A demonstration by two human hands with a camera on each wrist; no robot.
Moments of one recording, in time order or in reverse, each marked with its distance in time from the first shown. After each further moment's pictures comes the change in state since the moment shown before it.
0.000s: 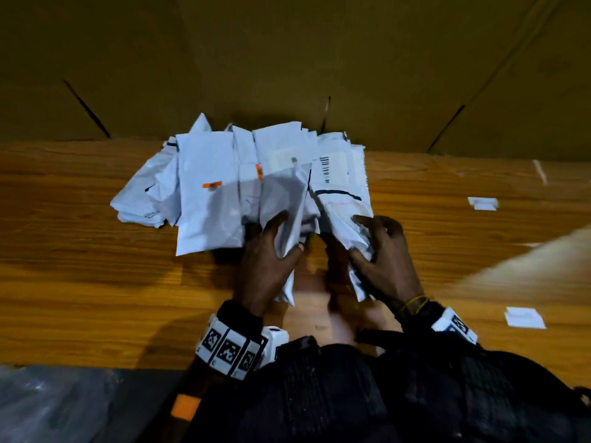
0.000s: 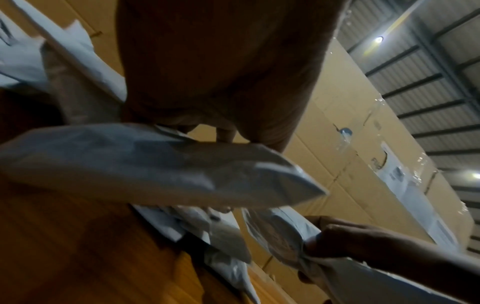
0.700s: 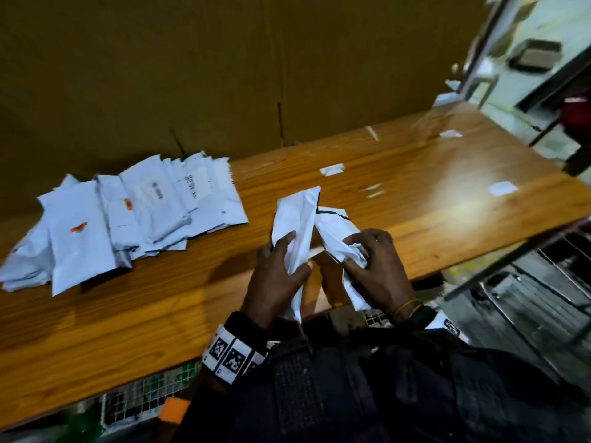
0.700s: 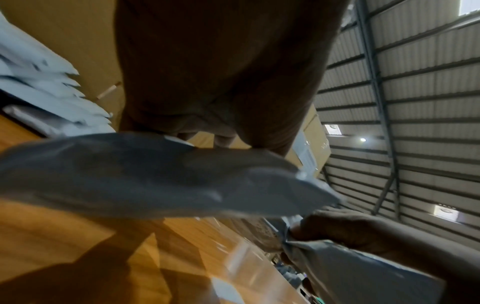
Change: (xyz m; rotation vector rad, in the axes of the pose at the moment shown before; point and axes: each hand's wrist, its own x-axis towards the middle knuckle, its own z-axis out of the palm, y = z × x) left_hand -0.141 0.157 0.176 0.060 -0.430 0.189; right_hand -0.186 0.158 -0.158 0.154 0.285 0.182
